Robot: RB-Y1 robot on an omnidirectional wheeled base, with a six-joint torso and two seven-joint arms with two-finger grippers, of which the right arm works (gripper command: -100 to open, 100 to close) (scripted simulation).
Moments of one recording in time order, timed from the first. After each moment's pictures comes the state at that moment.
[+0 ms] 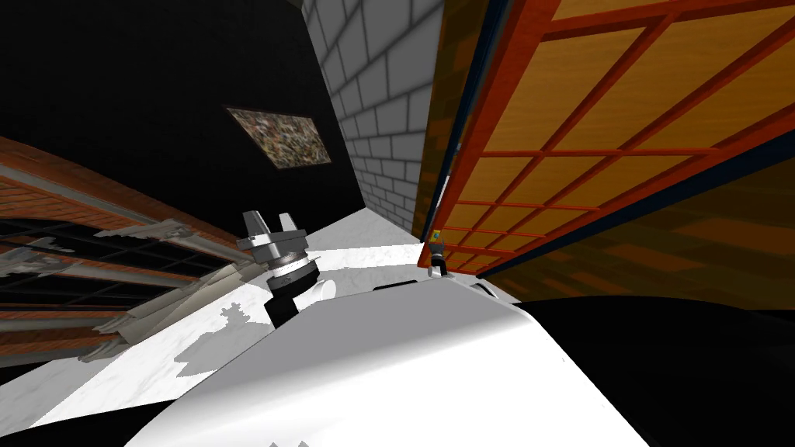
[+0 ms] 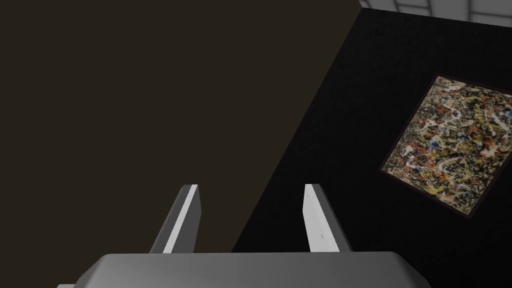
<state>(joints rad) -0.15 -0.18 0.05 -0.54 -0.60 -0.91 -1.18</state>
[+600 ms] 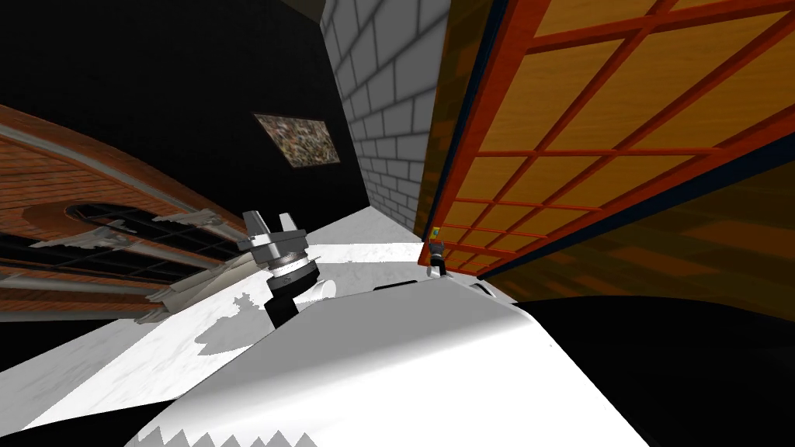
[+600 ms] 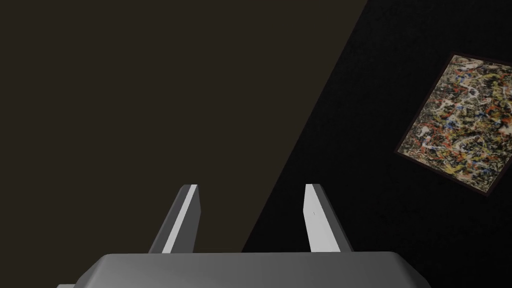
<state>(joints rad) -0.16 -0.16 0.03 -0.54 -0.62 -0.90 -1.32</state>
